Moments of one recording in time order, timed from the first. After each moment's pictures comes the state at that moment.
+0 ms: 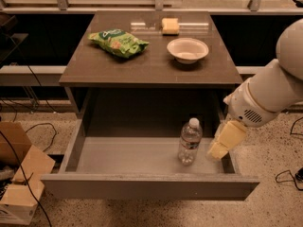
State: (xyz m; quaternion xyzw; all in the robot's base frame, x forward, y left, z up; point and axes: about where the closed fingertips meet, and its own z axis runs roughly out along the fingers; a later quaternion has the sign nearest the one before) arm 0.455 -0.174 0.831 -0.51 0.84 0.08 0.18
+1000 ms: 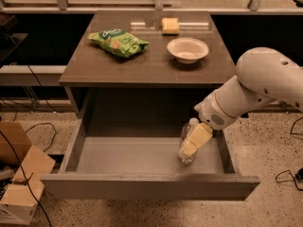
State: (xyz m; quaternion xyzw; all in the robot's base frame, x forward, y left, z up) arm 0.500 -0.122 0.759 -0.52 0.82 0.16 0.20
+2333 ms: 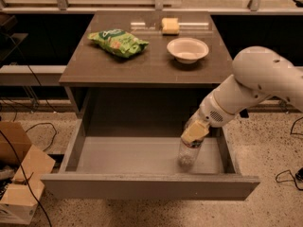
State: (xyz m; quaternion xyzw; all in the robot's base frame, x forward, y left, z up) arm 0.513 -0.129 0.744 -0.50 0.83 0.17 0.17
